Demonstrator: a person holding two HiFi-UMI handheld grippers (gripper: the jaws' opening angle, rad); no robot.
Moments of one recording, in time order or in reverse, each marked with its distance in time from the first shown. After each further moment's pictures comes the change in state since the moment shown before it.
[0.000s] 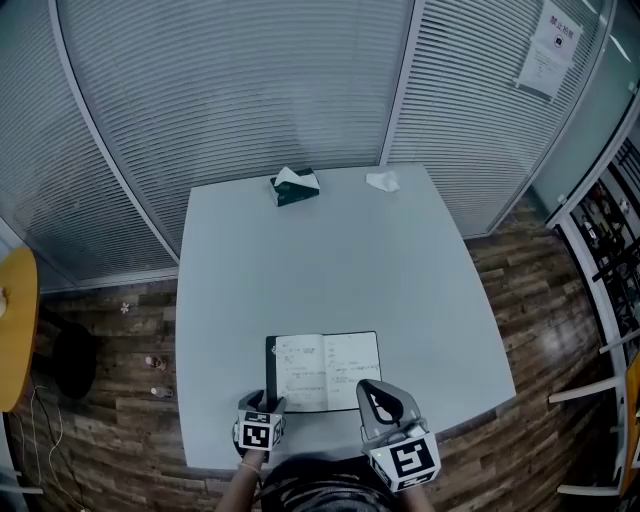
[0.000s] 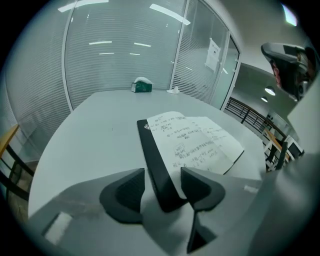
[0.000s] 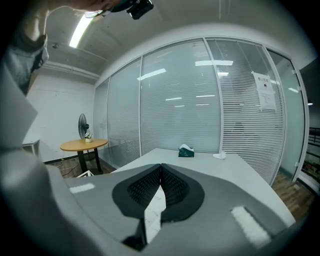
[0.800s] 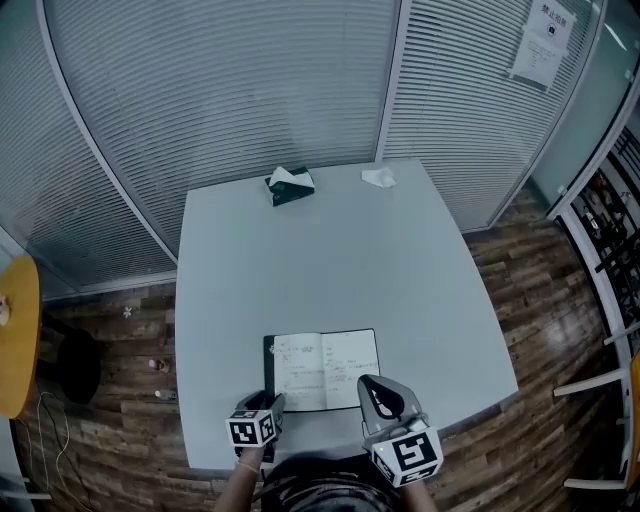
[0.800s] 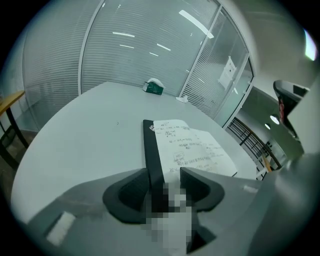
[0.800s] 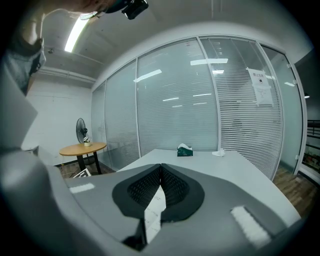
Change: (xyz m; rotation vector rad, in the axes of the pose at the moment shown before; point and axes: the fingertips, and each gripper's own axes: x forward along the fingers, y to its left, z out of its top) left arm -0.009 -0.002 0.008 -0.225 -0.037 -0.061; right arm -0.002 -0.013 -0.004 0.051 -0.012 0.000
